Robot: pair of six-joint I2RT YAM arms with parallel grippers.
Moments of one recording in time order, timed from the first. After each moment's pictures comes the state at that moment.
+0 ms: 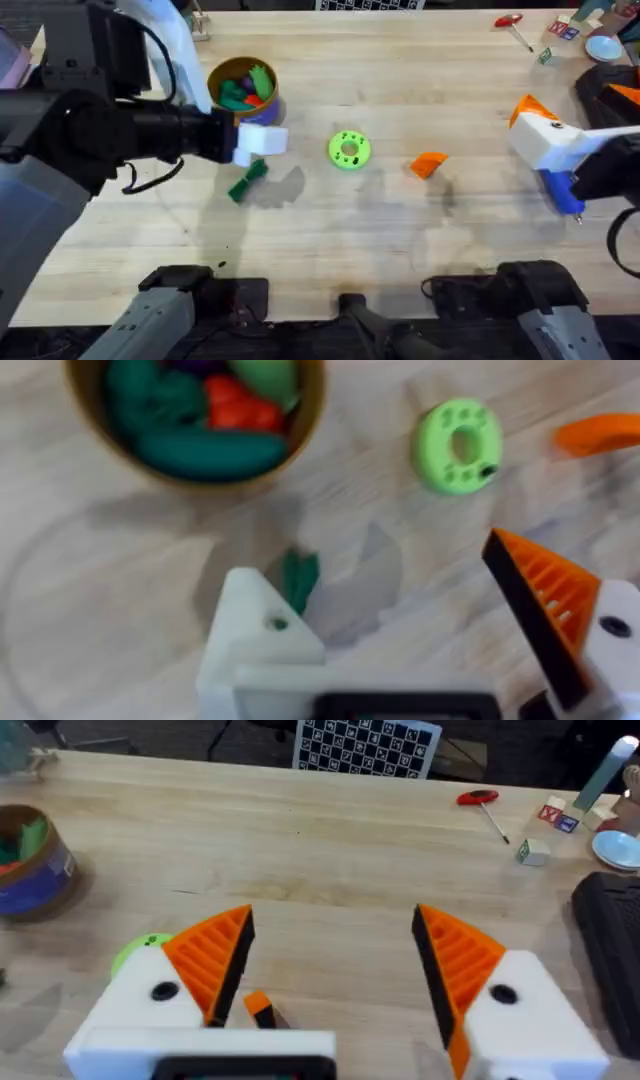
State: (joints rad) left arm -0.01 0.99 0.81 -0.81 0.49 0.15; right arm 0.00 0.32 0.75 -0.77 -0.05 -0.05
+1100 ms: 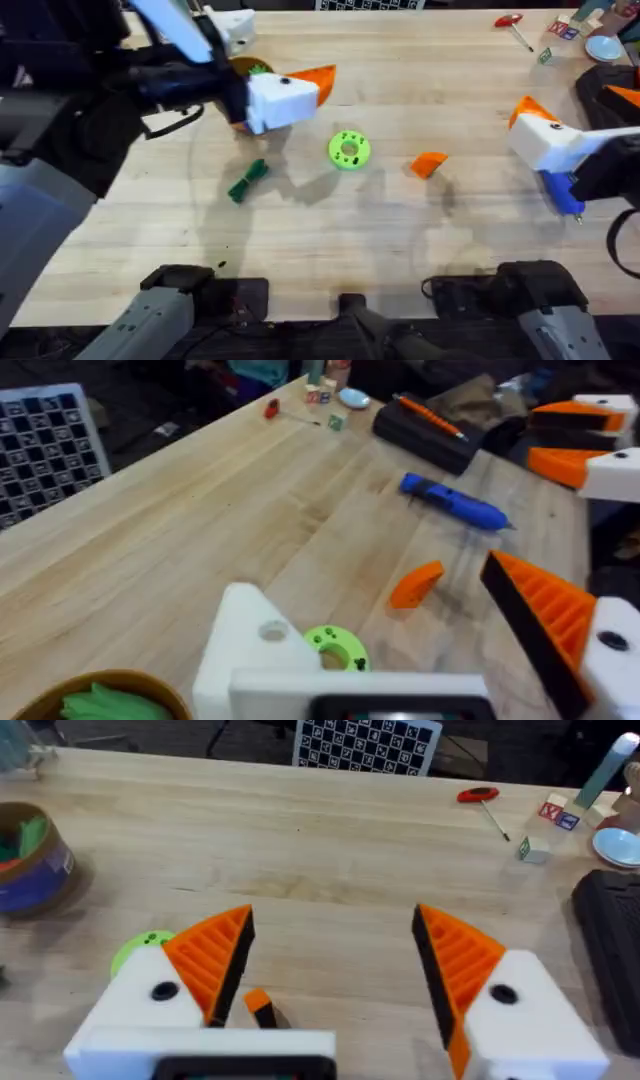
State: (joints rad) left arm -0.06 0.99 0.81 -0.25 1.00 0.15; right arm 0.00 0.32 0.75 -0.78 -0.05 -0.05
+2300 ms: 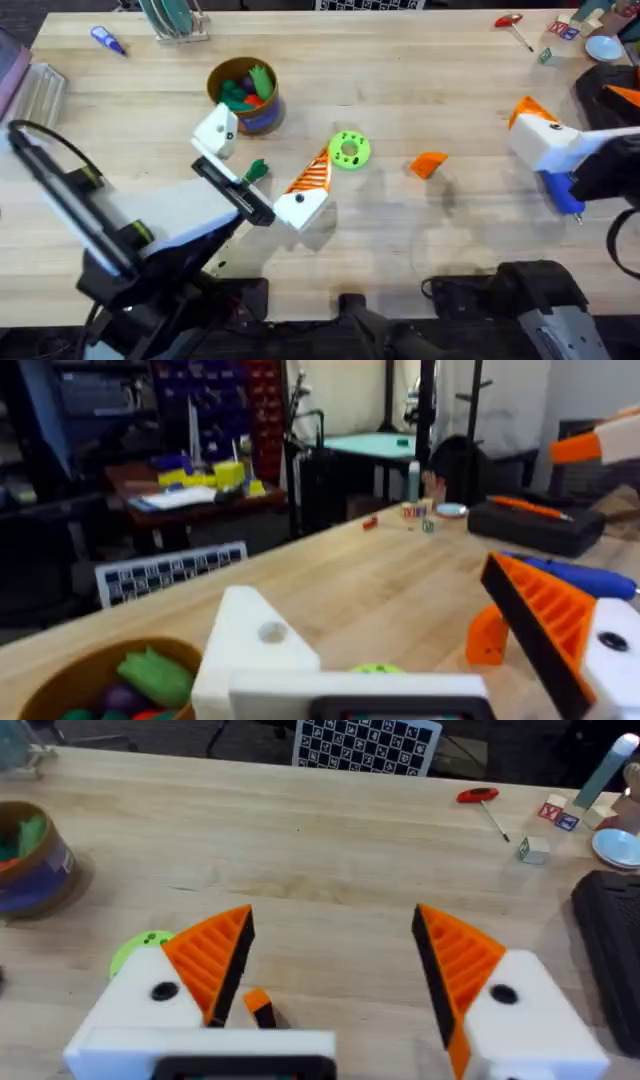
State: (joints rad) left arm -0.48 0.01 0.02 0.19 0.26 -0.02; right arm 0.00 0.32 0.75 -0.78 -0.05 -0.05
